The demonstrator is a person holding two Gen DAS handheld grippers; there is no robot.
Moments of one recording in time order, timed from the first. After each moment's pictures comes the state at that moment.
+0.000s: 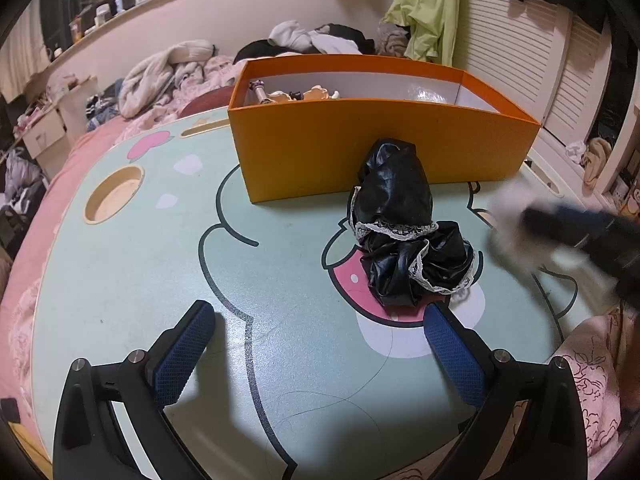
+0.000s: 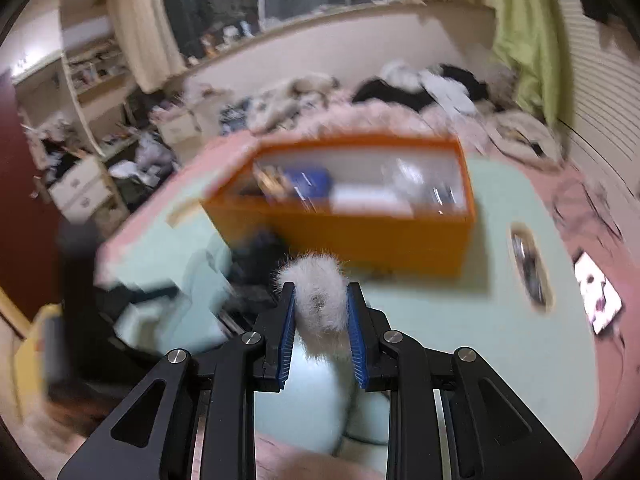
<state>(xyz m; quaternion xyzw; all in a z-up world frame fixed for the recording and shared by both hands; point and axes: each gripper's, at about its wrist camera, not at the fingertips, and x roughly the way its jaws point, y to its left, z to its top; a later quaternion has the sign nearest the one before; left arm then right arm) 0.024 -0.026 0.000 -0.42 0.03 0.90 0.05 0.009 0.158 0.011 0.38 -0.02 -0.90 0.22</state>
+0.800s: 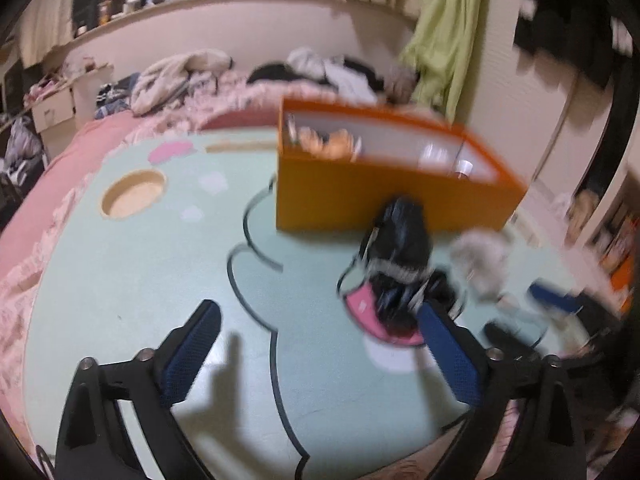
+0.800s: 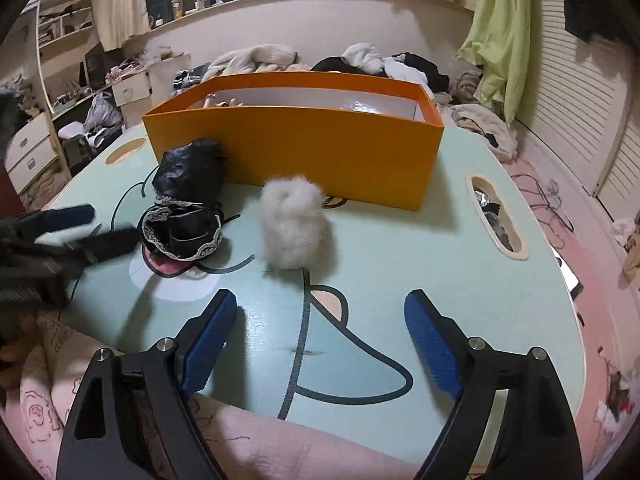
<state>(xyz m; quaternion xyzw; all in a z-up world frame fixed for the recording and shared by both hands) 0.044 -0.051 0.032 -0.36 -0.06 0.93 0.06 0.010 0.158 -0.027 0.37 0.05 -0.92 0.13</state>
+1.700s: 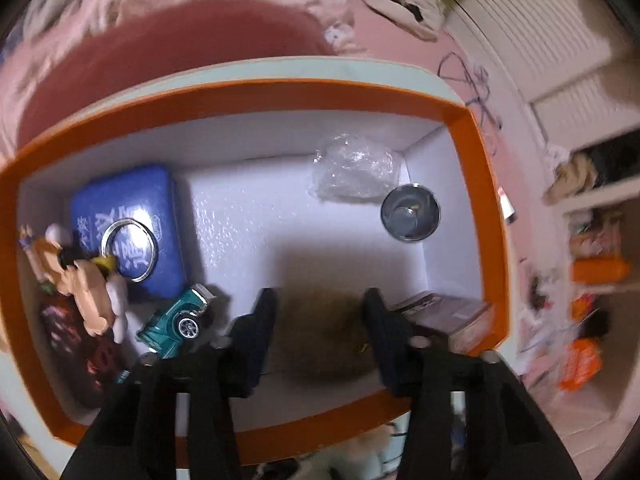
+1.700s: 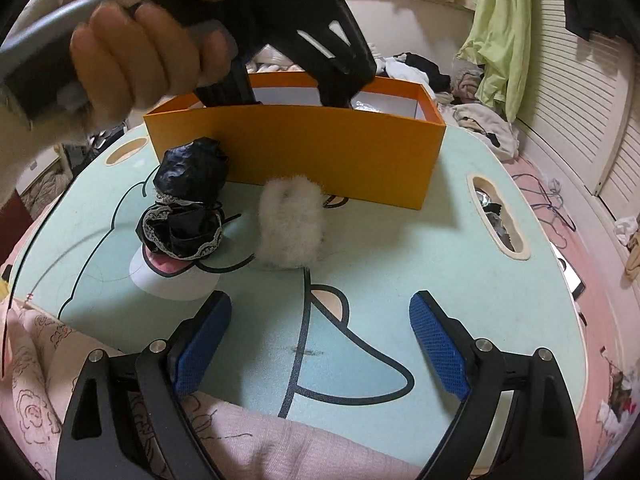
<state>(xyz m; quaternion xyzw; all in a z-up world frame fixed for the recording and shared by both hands) -0.179 0.089 0.023 -0.65 -0.03 0.75 0.14 0.020 0.160 -0.022 0.36 0.05 -0.92 0.13</state>
